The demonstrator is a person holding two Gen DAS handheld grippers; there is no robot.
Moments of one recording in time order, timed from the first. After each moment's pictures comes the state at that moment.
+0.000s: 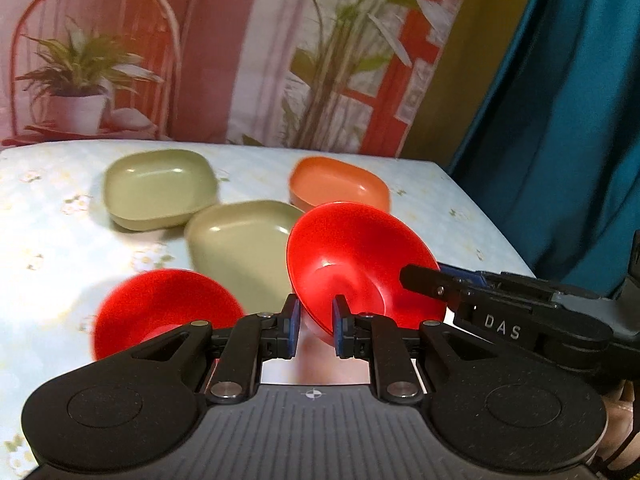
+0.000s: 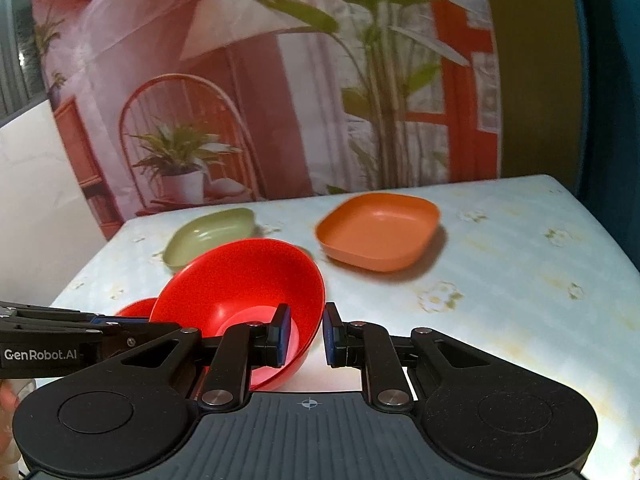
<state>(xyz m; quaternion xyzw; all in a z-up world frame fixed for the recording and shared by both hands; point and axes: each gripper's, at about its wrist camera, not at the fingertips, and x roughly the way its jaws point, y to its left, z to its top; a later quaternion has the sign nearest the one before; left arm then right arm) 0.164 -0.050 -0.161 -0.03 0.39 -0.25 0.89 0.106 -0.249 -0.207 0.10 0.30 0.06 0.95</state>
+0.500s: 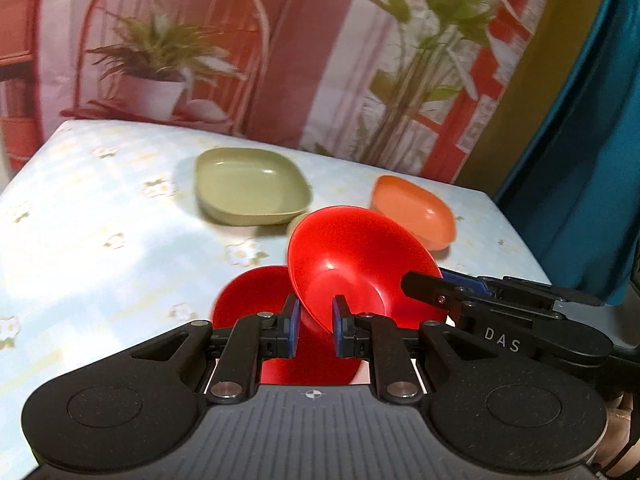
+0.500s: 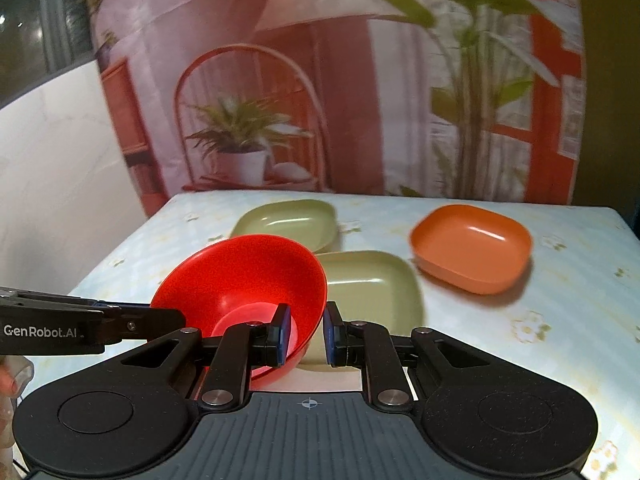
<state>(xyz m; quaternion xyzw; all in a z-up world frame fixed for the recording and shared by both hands) 0.175 0.020 -0.162 -0.07 0.40 -0.19 0.90 0.141 -0.165 -0.200 0.05 0.31 0.12 0.94</state>
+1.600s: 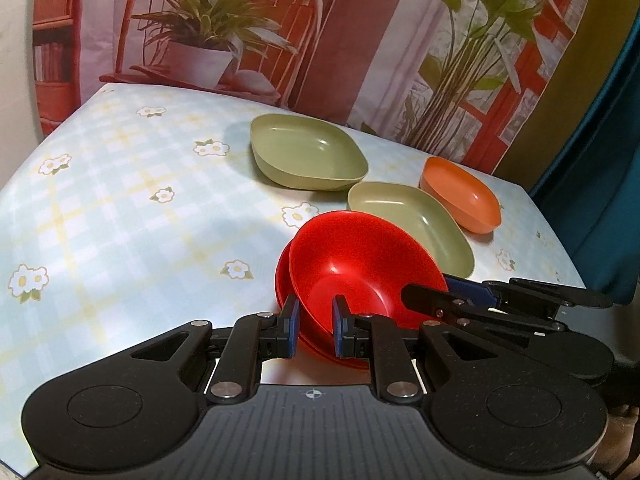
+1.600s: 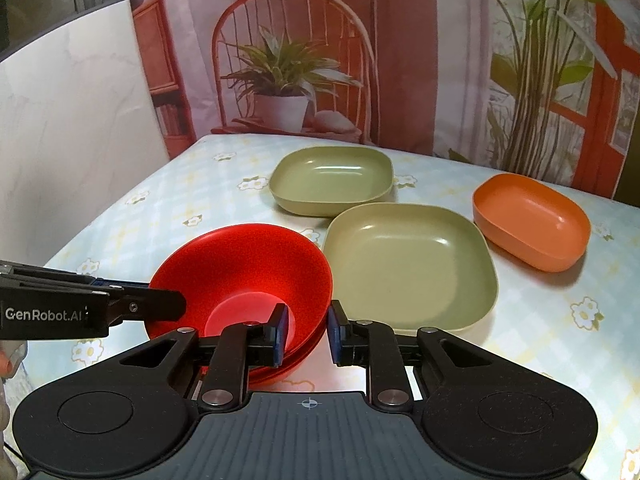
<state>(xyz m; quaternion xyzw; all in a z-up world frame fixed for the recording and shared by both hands) 0.165 0.048 -0.189 -0.09 0.42 -0.14 0.89 0.149 -0.119 -0.231 0.00 0.36 0.16 0.92</state>
